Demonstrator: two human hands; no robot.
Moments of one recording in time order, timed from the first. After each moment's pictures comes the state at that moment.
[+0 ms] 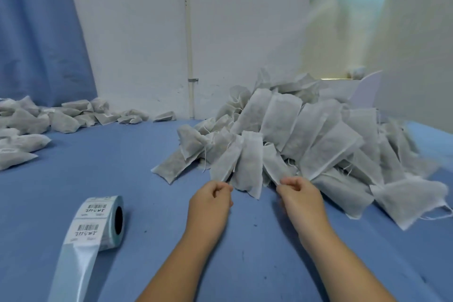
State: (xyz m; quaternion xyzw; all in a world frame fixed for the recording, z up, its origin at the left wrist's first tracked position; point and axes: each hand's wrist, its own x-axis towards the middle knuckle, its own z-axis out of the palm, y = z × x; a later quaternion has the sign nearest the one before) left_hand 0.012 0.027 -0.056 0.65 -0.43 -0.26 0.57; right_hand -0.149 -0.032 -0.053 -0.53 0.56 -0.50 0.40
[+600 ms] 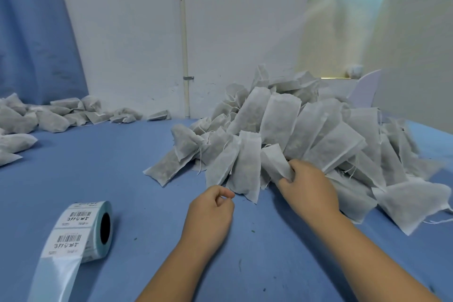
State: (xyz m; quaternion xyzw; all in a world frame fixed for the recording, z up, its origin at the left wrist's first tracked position) left_hand 0.011 0.021 -0.058 0.65 -0.49 -0.27 0.52; right_hand -0.162 -0.064 -0.030 -0.73 0.60 -0.32 0.01
